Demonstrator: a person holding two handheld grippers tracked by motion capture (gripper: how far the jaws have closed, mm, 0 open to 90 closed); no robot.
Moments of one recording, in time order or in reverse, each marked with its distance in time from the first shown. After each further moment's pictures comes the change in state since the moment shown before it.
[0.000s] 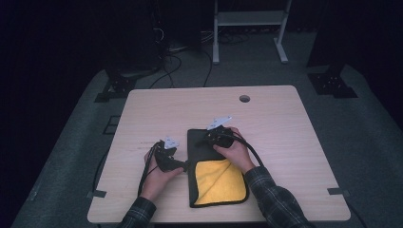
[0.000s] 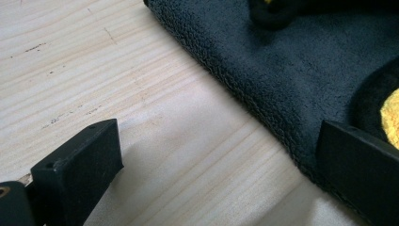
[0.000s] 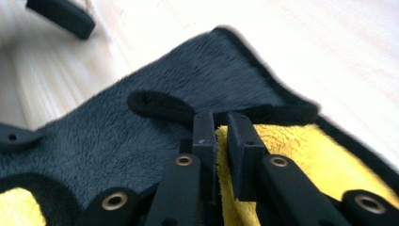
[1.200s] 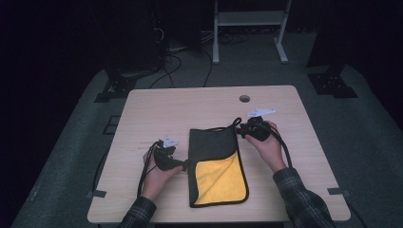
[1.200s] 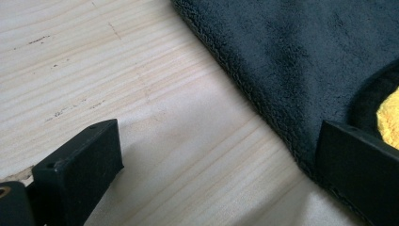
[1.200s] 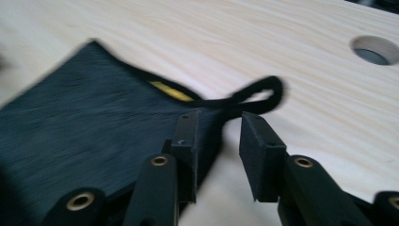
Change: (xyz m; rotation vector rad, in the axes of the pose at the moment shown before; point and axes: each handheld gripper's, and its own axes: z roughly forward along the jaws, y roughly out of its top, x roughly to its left) left arm 0.002 0.001 -0.002 0.016 -0.005 -0.028; right arm -0.059 -0.040 -0.084 -0.082 -0.153 0.220
